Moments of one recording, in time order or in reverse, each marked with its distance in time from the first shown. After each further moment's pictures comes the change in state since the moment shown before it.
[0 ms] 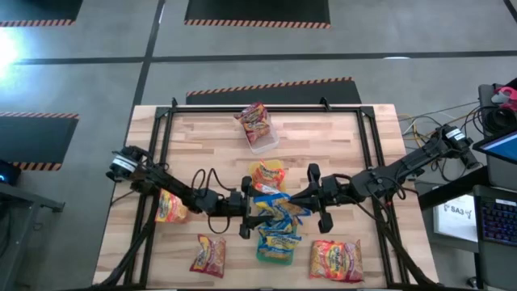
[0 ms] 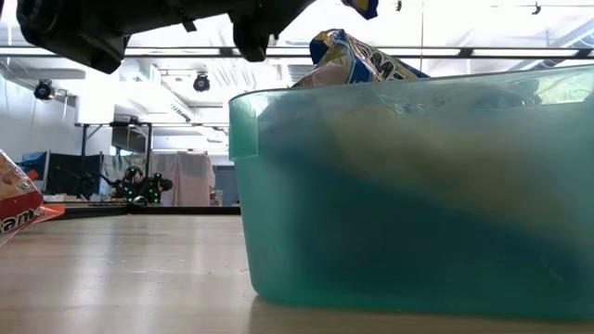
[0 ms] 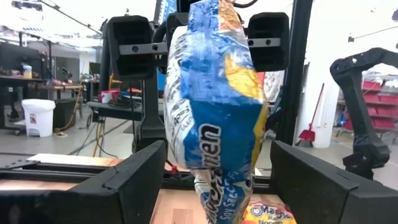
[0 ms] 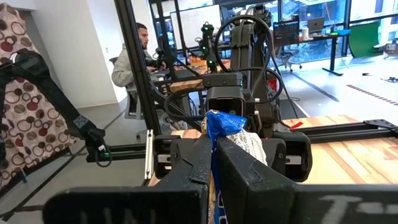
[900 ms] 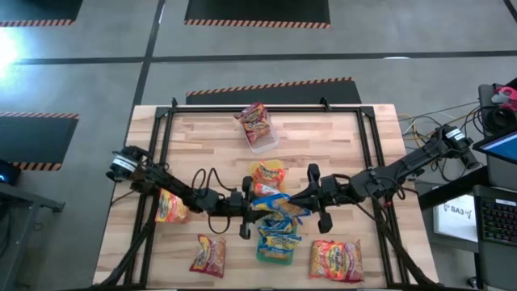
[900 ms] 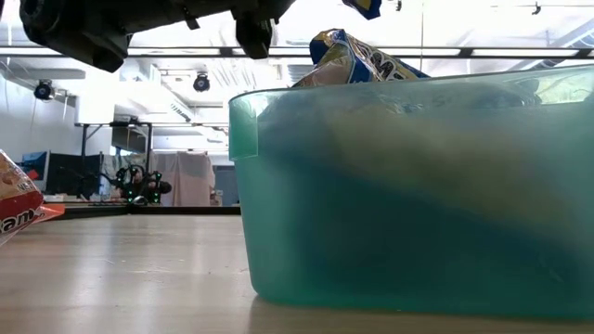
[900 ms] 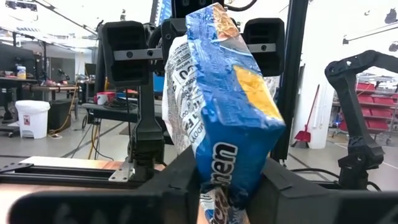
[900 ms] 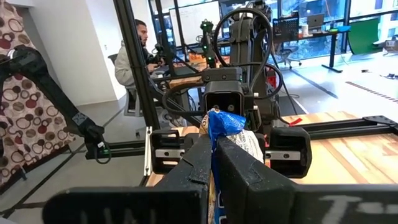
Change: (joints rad) left arm 0.004 0.001 0.009 -0.003 0.020 -0.002; right arm 0.000 0.000 0.000 -0.014 0.000 0.006
